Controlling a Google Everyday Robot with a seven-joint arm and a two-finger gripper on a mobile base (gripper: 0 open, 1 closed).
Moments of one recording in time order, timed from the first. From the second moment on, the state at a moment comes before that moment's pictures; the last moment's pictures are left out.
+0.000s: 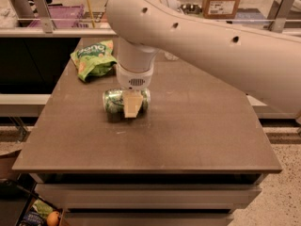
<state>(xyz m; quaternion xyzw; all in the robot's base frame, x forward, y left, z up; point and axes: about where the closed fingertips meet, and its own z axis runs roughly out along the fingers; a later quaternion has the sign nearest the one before) 0.541 0.058 0.832 -0.76 0.64 0.01 0.12</state>
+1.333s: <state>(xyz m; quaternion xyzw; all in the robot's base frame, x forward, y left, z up) 0.557 0.039 0.880 -0.75 0.60 0.13 0.25</state>
